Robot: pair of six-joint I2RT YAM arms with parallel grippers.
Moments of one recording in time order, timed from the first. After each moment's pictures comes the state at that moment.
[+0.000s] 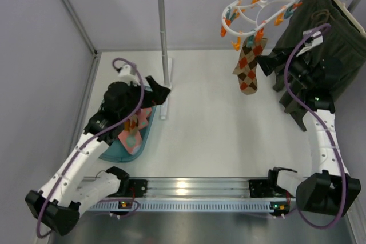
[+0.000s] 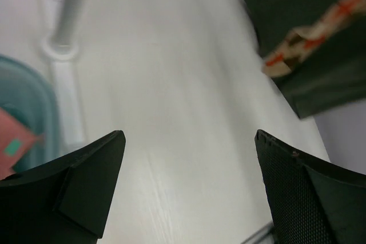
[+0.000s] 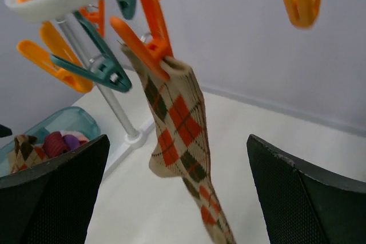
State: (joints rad) left arm -0.41 0.89 0.95 -0.34 0.00 -0.60; right arm -0.16 1.10 1.04 0.20 -0.76 0.33
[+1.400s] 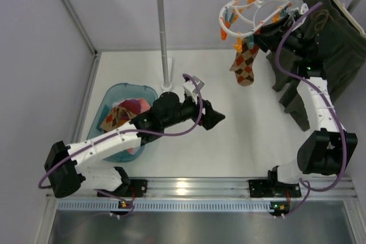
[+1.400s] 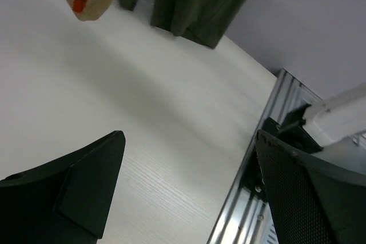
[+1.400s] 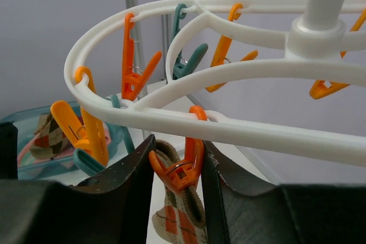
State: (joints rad) left arm -0.96 1.21 0.93 0.14 0.17 -0.40; right arm -0.09 1.49 1.39 0.61 -1.14 0.42
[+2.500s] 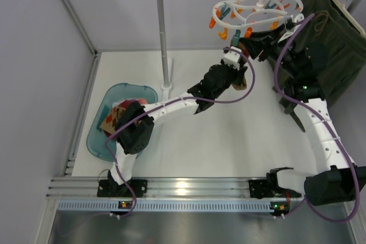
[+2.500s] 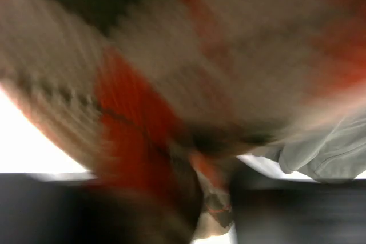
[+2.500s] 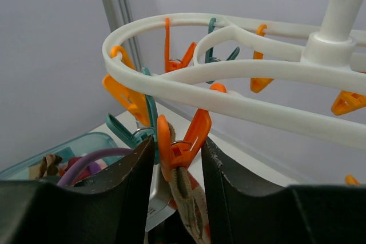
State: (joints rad) left arm -0.93 2.02 1.63 0.43 -0.20 -0.17; right arm 0.13 1.20 1.26 0.26 -0.65 0.27
